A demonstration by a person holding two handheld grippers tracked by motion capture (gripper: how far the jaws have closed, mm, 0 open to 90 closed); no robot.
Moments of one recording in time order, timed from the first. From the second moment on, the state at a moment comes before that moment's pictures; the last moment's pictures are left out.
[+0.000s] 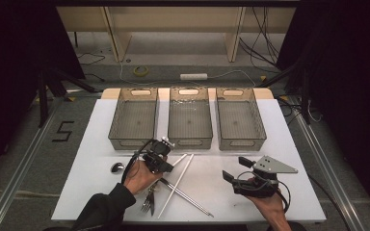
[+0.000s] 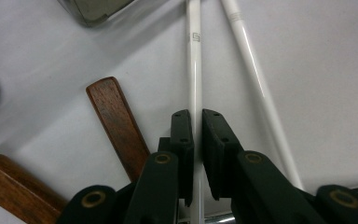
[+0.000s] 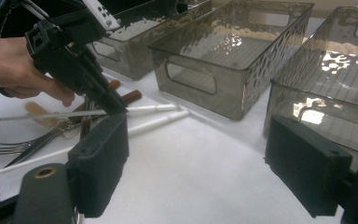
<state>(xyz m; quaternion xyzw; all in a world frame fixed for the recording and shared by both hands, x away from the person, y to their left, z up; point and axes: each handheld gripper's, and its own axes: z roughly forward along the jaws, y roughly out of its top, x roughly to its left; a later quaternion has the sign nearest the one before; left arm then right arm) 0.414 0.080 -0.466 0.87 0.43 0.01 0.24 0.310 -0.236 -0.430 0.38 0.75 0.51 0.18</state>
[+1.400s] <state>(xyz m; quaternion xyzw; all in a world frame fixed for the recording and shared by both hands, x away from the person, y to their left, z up) 0.406 0.090 -0.447 0.87 0.40 0.05 0.27 0.313 -0.178 -0.478 0.31 0.90 0.28 0.10</state>
